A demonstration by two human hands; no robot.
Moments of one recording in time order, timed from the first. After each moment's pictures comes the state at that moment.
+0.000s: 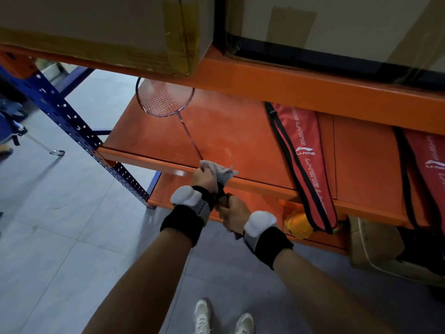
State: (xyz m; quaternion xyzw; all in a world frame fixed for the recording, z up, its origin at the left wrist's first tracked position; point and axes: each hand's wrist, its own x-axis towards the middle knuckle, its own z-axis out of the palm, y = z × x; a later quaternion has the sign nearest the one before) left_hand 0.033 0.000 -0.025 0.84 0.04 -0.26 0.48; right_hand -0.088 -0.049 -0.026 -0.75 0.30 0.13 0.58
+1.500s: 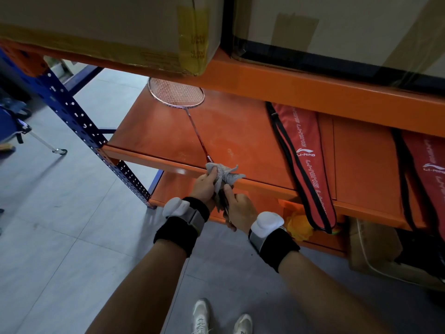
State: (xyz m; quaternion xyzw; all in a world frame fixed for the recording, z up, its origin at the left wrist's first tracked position) left_hand 0.002 0.022 -0.019 0.56 0.08 -0.37 0.73; right_hand -0.098 -0.043 -0.015 -0.76 0.32 0.05 0.57
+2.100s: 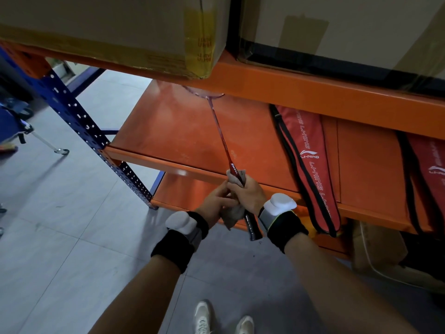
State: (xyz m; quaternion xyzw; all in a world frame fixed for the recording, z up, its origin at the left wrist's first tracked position) left_hand -0.021 0.040 -0.019 0.59 -0.10 -0.47 0.65; right_hand -0.065 -0.078 -0.012 -0.76 0.34 0.01 0.56
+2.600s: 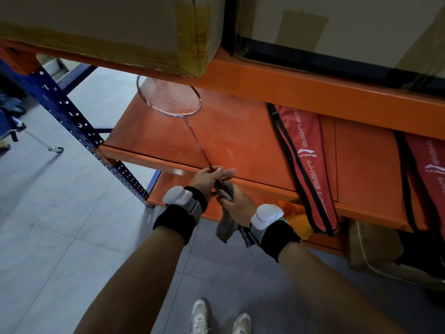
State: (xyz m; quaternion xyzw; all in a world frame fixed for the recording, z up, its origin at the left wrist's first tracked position) left_hand 0.030 0.014 -0.019 0.59 0.04 -0.44 0.68; right_hand -0.075 -0.061 -0.027 -0.83 0.24 0.07 0.50
